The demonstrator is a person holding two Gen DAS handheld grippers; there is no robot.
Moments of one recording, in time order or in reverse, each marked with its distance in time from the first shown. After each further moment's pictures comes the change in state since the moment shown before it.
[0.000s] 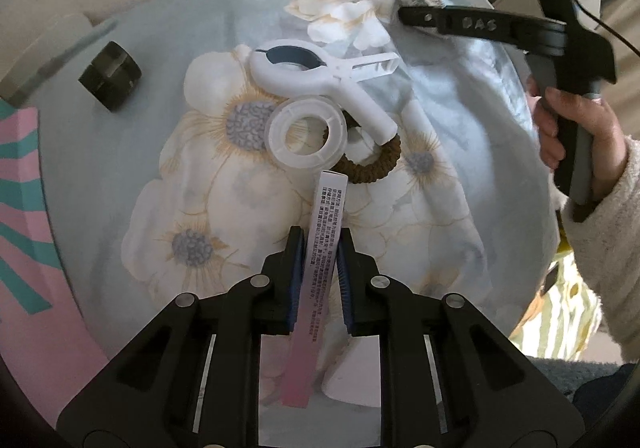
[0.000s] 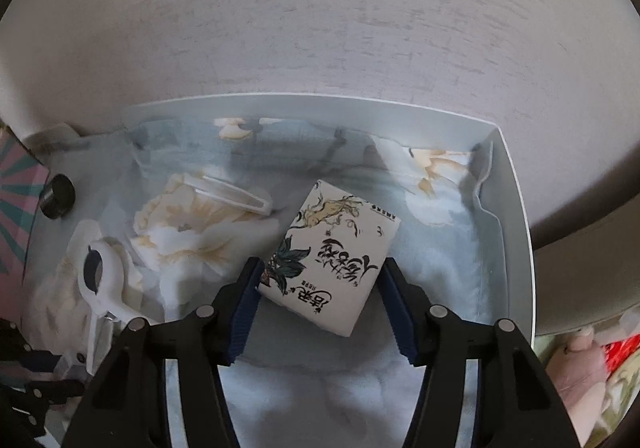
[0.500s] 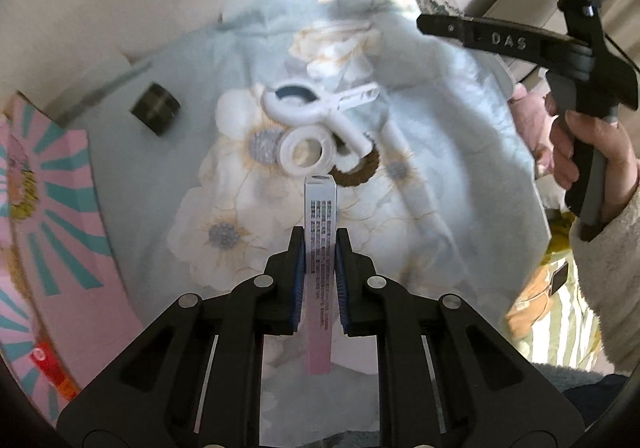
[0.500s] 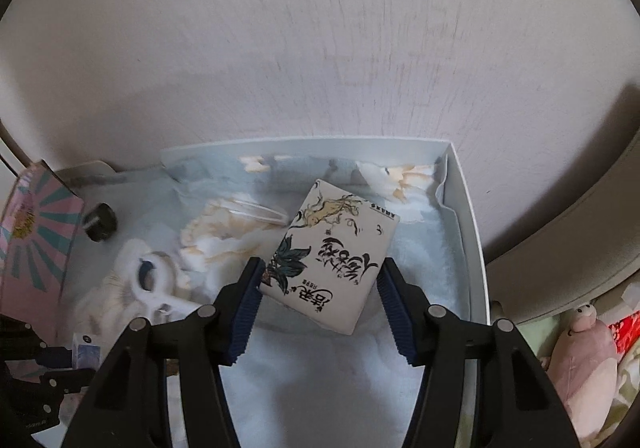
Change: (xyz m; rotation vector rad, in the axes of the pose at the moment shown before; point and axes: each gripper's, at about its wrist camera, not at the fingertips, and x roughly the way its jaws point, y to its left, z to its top) left arm -0.049 -0.015 0.004 0.033 -0.057 0.064; right arm -0.066 -0.009 -0.007 0.054 -0.096 0.033
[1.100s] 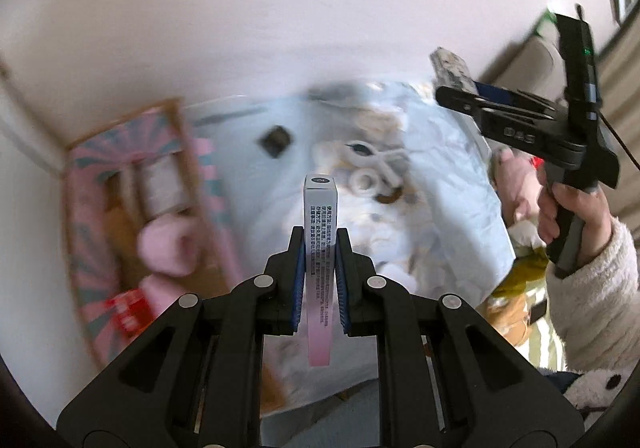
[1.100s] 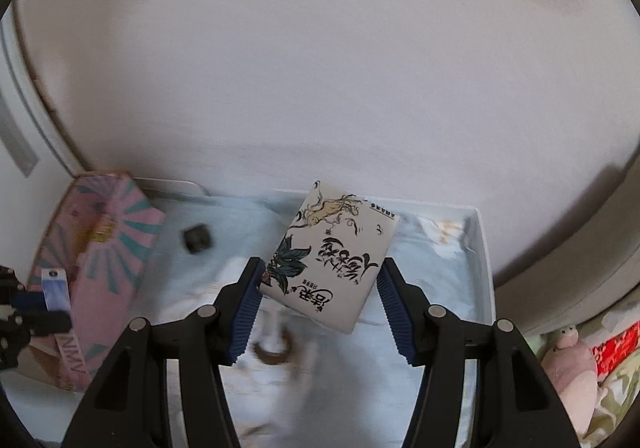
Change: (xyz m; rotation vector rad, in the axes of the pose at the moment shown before) left arm -0.143 0.065 -0.034 -0.145 -0.197 0.017; right arm -0.093 0.121 0.010 -0.107 -0.098 0.054
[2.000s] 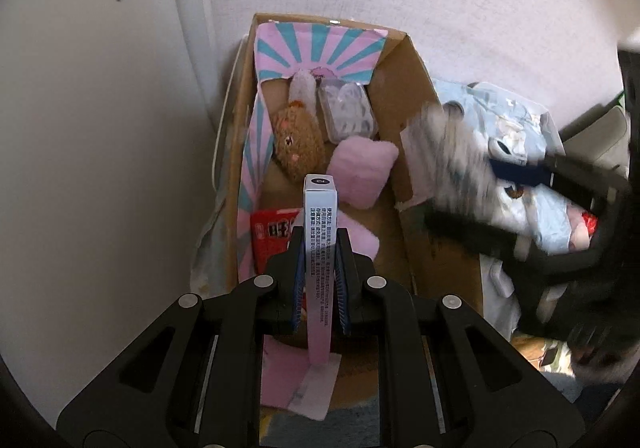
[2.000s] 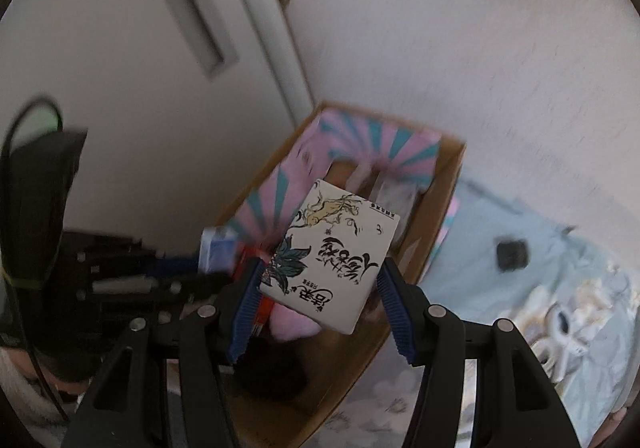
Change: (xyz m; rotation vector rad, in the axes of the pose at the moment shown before) left arm 0.003 0.168 -0.072 -0.272 0.001 0.121; right arm 0.040 0.274 -0.011 -0.305 0.198 0.389
